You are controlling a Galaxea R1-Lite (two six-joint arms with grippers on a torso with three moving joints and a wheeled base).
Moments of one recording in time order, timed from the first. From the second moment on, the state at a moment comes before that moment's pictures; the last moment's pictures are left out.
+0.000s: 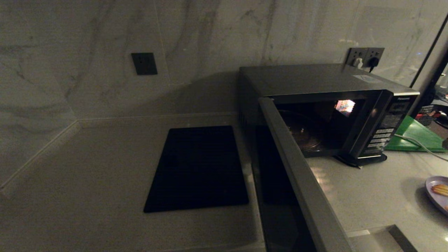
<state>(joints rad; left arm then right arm) 0.00 0.00 0.00 -0.01 0.03 -0.07 -0.27 1.17 -1.27 0.71 0.65 -0.02</state>
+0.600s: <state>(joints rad) 0.00 0.00 0.00 -0.01 0.03 -0.07 0.19 1.38 -1.66 0.66 0.41 0.05</state>
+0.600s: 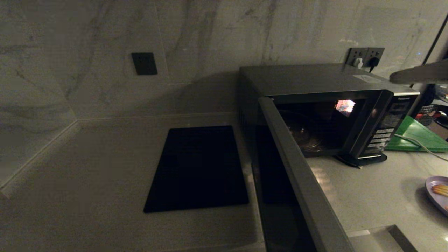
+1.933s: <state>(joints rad) 0.00 0.00 0.00 -0.01 0.03 -0.07 0.84 1.56 -1.68 0.71 -0.08 0.14</state>
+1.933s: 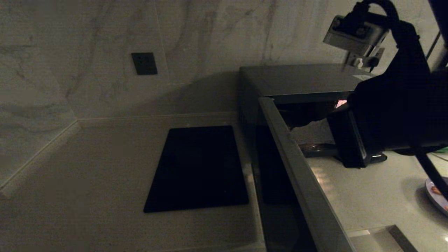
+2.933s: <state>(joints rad) 0.00 0.00 0.00 -0.01 0.03 -0.07 0.90 1.60 -1.59 0.71 -0.25 0.18</state>
